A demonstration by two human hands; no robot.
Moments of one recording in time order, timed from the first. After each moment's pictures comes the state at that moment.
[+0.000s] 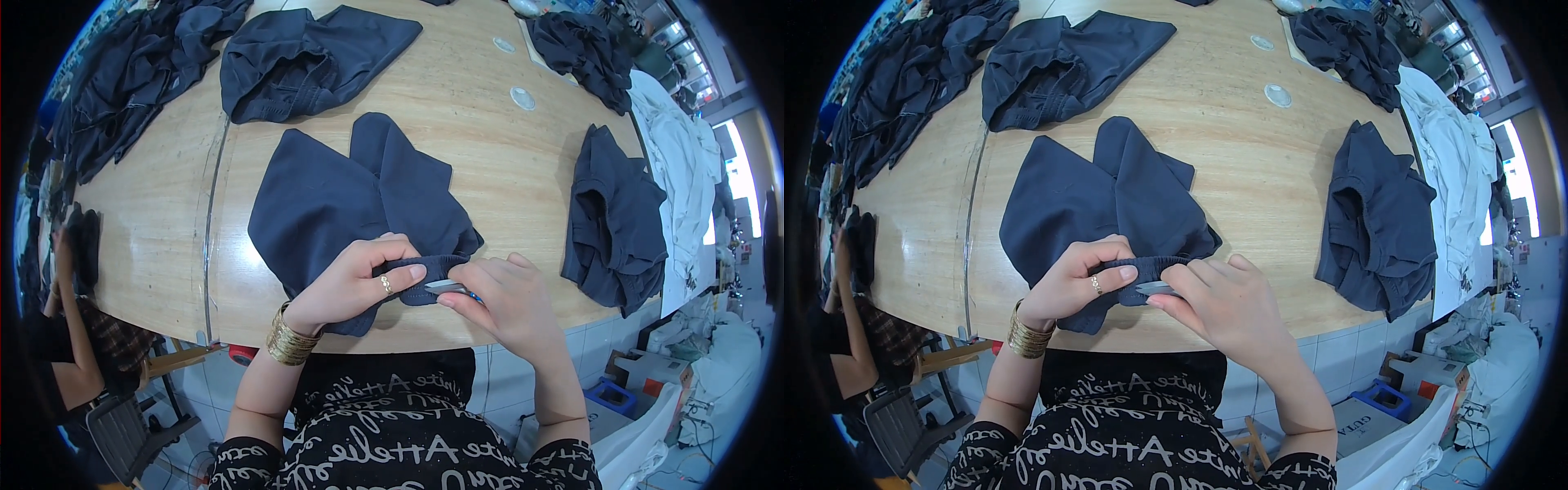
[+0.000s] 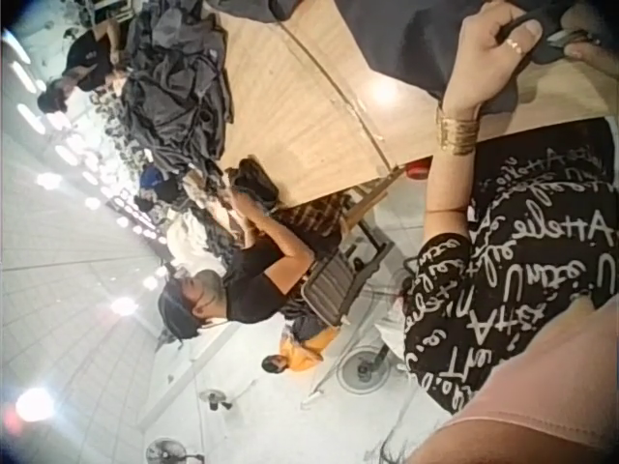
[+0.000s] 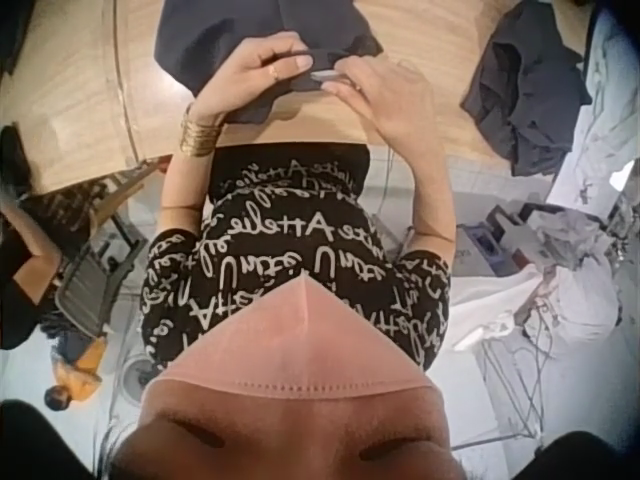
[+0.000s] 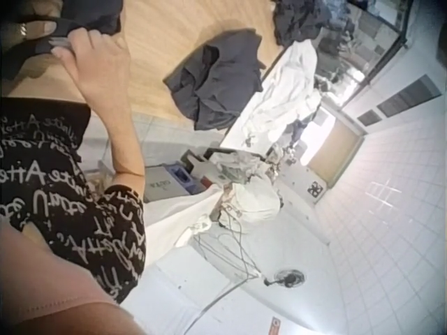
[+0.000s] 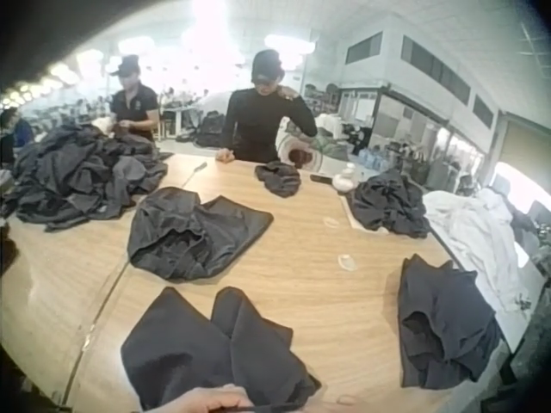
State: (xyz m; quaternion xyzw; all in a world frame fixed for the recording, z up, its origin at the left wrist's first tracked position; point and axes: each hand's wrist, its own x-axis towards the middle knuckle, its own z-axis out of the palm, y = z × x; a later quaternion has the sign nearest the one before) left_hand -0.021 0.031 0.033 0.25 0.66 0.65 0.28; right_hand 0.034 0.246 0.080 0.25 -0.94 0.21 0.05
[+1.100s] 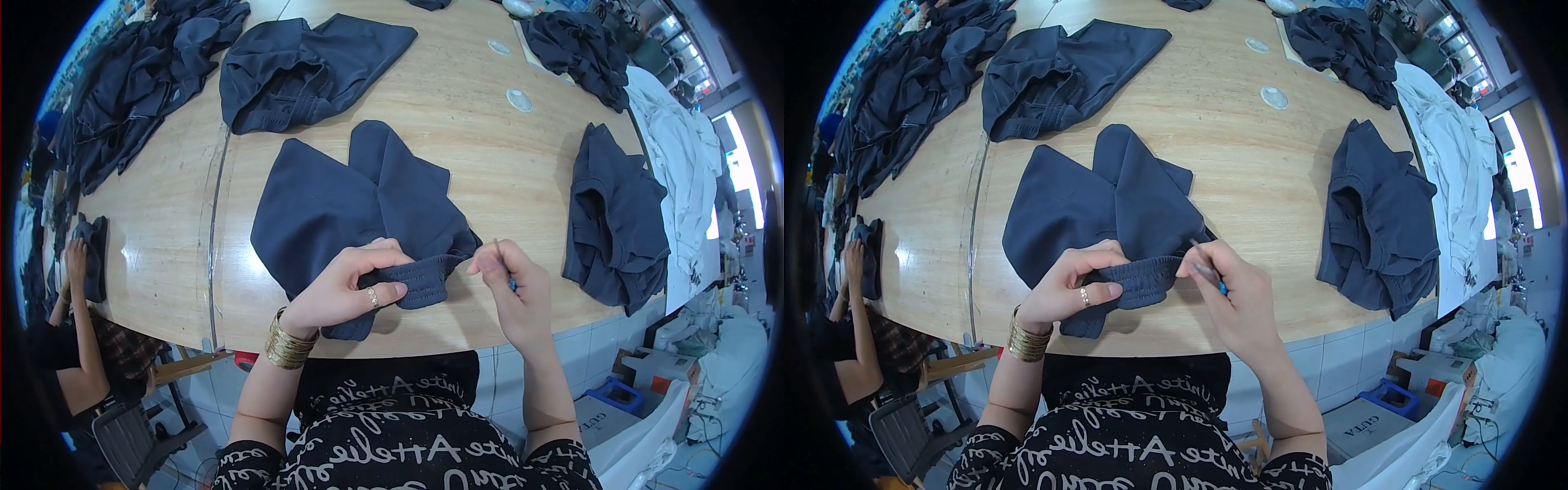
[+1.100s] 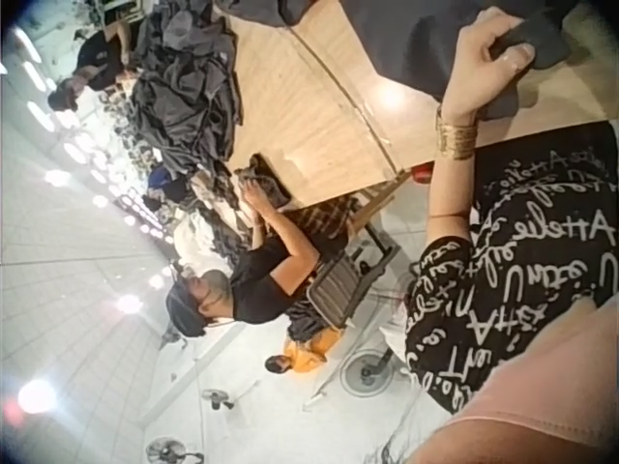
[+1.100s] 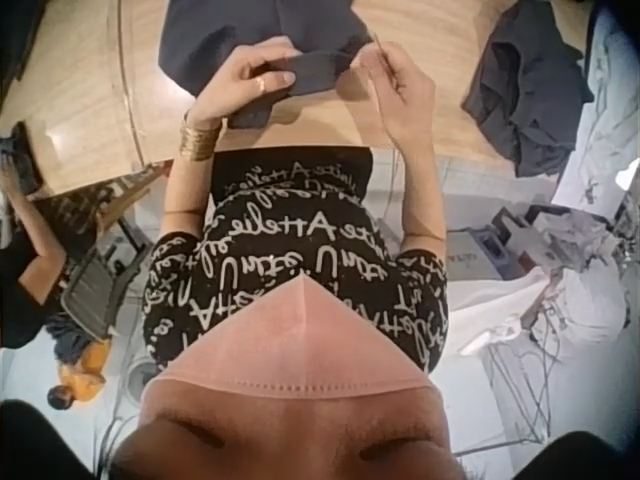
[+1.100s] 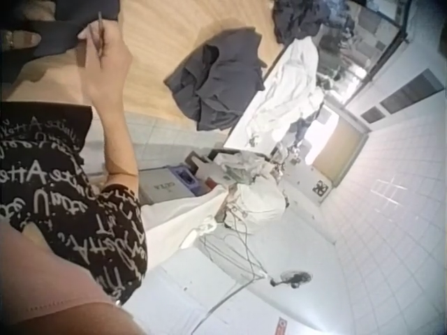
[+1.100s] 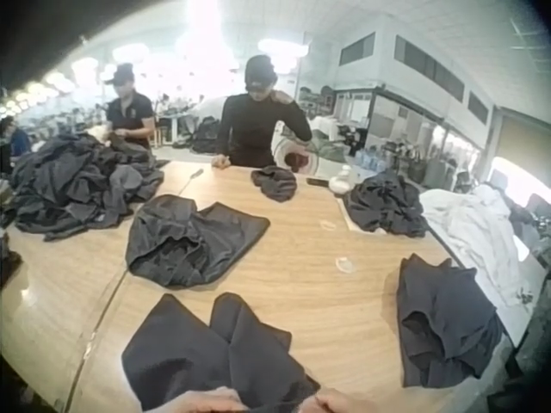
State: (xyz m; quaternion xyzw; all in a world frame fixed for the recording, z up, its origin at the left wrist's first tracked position) left_hand -0.023 0.022 0.031 0.27 0.64 0.67 0.28; right_hand 0.036 0.246 0.068 0.01 -0.85 0.53 0.02
